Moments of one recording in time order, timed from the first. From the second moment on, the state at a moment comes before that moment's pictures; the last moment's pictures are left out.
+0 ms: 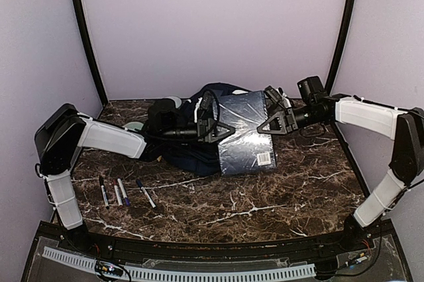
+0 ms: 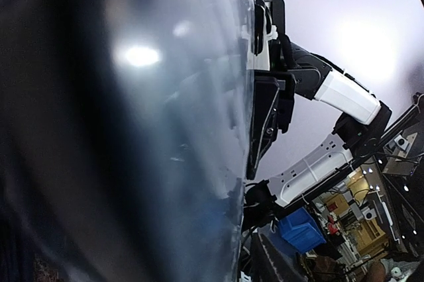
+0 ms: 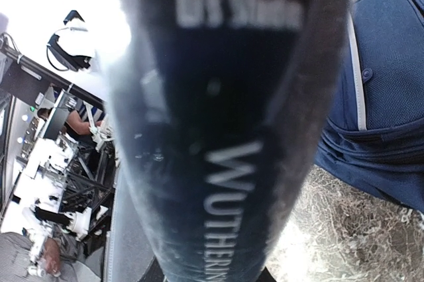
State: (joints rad) left arm -0.78 1.86 1.06 0.77 0.72 -0.83; right arm 0.37 1.57 1.16 -0.45 -1.23 0.02
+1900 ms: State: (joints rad) left arm -0.64 1.88 1.36 0.05 0.53 -0.50; right arm 0.09 1.51 0.95 -0.28 -1.09 0.15
